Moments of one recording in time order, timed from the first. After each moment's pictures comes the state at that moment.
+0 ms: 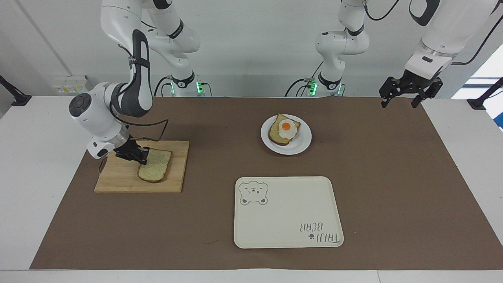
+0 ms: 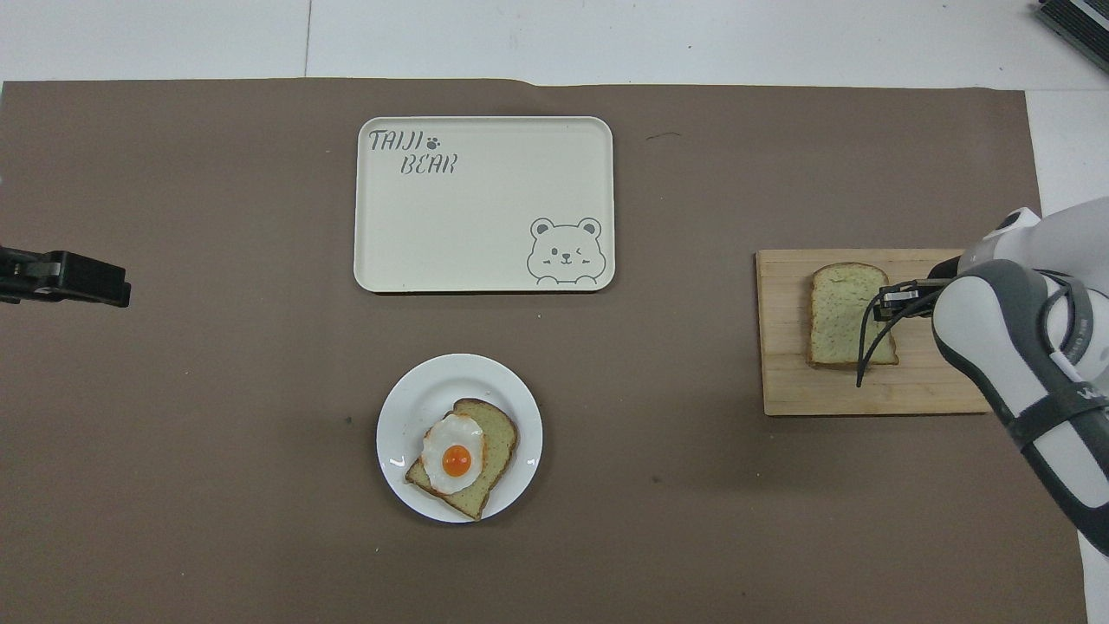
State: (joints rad) left arm -0.06 -0.04 -0.01 -1.59 0.02 1.56 0.02; right arm -0.07 0.22 -0.09 -1.98 0.18 2.12 -0.23
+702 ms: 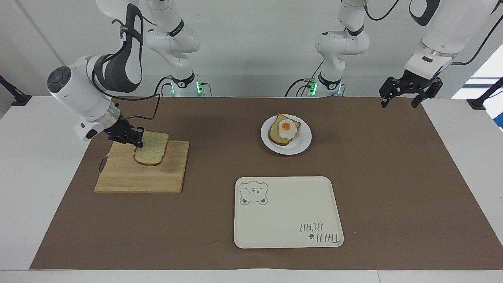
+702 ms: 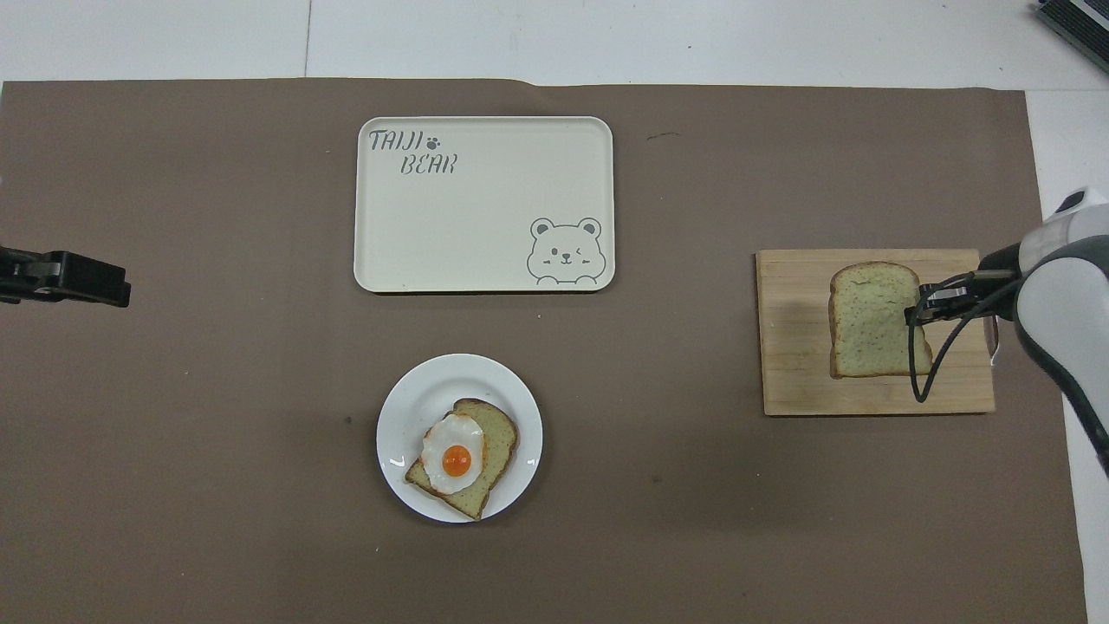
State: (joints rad) left arm -0.06 -0.04 -0.01 -1.59 0.02 1.56 0.02; right arm -0.07 0.12 -0.09 -1.87 0.20 1.85 -0.23
